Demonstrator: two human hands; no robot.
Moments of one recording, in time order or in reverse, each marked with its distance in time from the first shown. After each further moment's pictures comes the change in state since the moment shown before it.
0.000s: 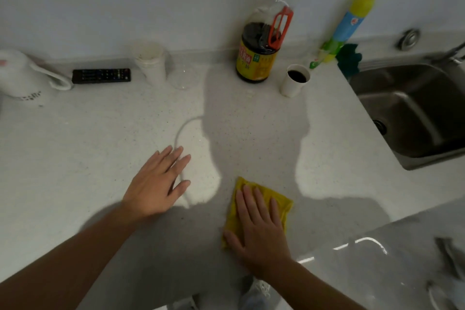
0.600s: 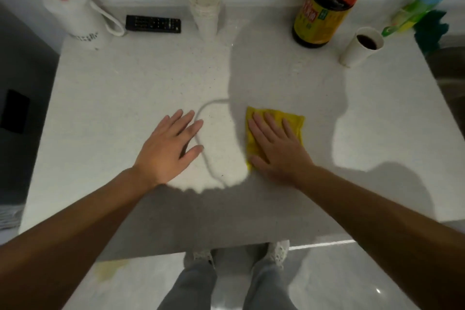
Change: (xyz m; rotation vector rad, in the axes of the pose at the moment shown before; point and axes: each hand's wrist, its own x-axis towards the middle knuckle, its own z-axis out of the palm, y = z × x) left_hand -0.059 -0.038 0.010 -0.083 0.094 -0.131; right_hand 0.116 -0.008 -0.032 -0.129 -0.096 -0.329
